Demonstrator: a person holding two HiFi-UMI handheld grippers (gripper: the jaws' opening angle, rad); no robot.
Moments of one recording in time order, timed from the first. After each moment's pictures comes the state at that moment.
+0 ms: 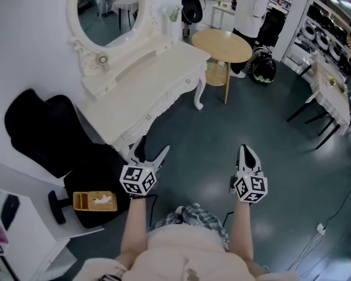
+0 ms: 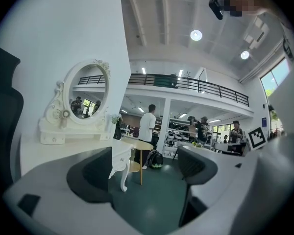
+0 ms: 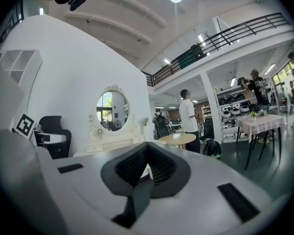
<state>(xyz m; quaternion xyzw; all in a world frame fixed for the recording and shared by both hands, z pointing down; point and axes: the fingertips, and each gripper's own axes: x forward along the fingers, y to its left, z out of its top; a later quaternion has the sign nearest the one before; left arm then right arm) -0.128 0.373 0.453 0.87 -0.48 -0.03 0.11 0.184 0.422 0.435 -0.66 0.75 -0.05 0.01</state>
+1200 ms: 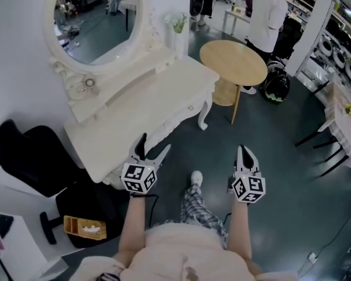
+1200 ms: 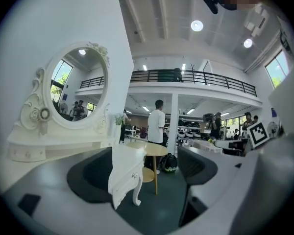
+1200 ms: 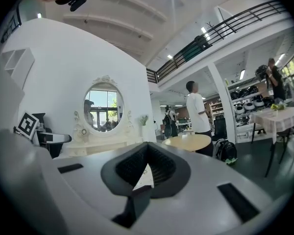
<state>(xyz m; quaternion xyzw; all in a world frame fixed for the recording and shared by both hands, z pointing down) -0.084 0.107 0.472 0.86 -0.51 -0.02 0.09 0.219 0.136 0.462 -0.63 0.78 -0.06 0.01</state>
